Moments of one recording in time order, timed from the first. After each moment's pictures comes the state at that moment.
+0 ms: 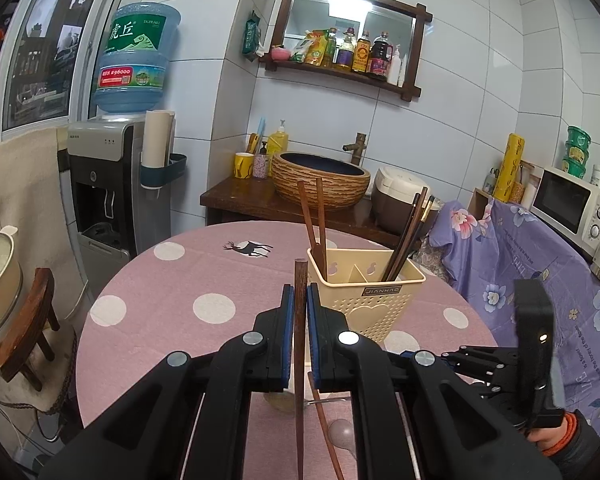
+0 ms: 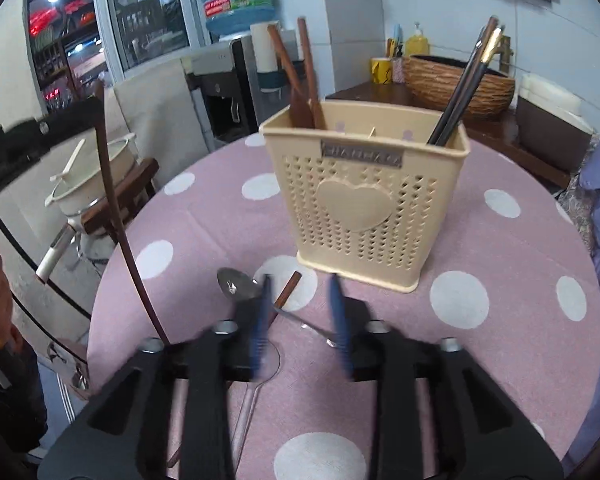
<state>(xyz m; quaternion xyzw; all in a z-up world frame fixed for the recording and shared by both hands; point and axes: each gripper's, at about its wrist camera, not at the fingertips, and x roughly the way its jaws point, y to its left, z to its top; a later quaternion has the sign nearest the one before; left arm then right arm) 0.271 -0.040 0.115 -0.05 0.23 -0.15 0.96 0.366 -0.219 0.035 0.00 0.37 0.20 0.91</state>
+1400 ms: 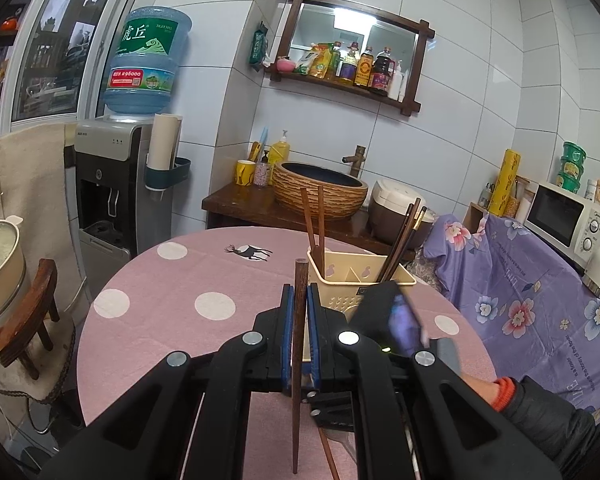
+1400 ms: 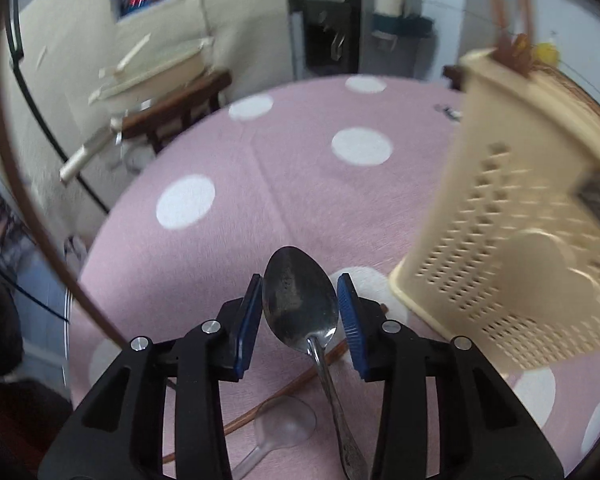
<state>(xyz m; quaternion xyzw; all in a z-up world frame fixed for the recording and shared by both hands) 0.248 -0.025 0.117 -0.07 0.21 -0.16 0.96 0.418 -0.150 0.000 -0.12 0.40 0.34 0.84</state>
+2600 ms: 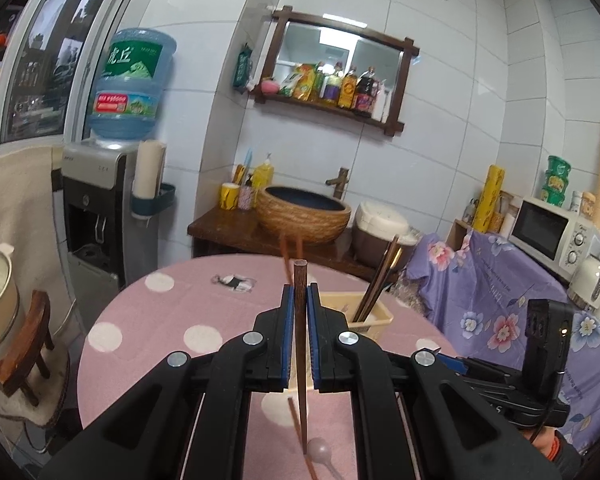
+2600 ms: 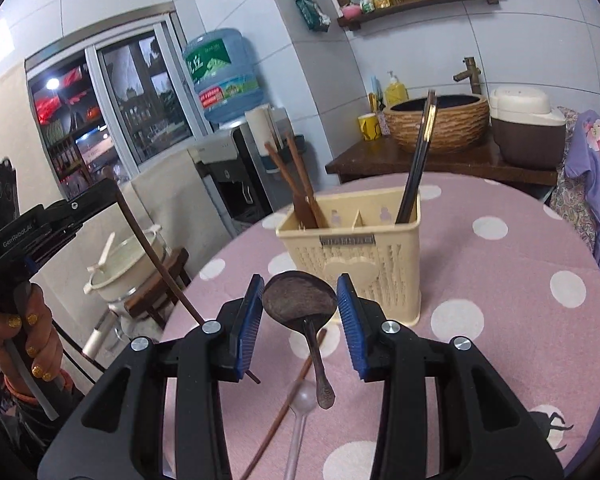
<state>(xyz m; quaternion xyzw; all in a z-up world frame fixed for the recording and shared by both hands) 0.249 -0.027 0.166 -0.08 0.17 -0.19 0.96 0.316 -0.271 0.098 0.13 0.25 0.20 0.94</state>
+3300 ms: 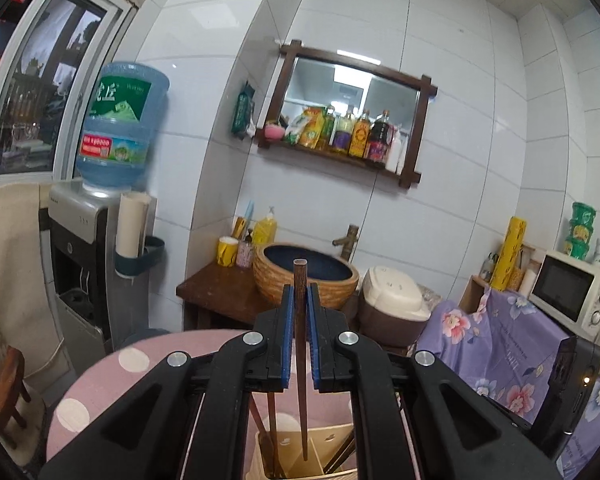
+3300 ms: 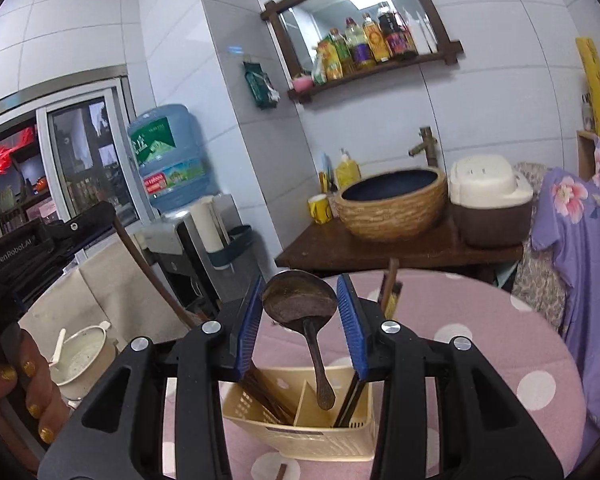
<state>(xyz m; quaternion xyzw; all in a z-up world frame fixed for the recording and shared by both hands) 0.355 -0.087 0.211 -0.11 0.11 -0.15 0.98 0.415 -0.289 0.167 0.14 0.16 0.09 0.97</state>
